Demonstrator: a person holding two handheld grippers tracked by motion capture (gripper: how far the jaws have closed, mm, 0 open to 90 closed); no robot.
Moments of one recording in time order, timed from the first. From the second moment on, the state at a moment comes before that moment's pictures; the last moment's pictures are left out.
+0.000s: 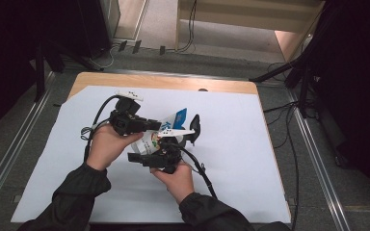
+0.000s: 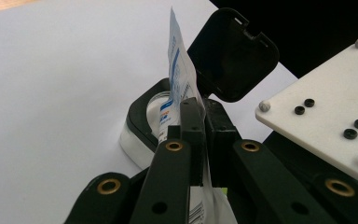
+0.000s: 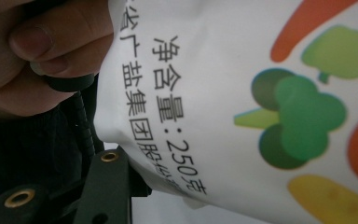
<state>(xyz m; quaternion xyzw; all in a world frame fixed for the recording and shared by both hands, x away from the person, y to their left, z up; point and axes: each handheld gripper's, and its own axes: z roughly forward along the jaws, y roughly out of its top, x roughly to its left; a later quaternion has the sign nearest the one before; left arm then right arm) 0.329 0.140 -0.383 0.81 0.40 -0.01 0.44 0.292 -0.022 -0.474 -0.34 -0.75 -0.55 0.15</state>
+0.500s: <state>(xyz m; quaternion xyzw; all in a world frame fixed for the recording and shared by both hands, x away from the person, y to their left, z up) 0.328 0.141 -0.382 0.80 0.40 -0.01 0.44 0.291 -0.020 -0.472 -0.33 -0.75 -0.55 0.14</state>
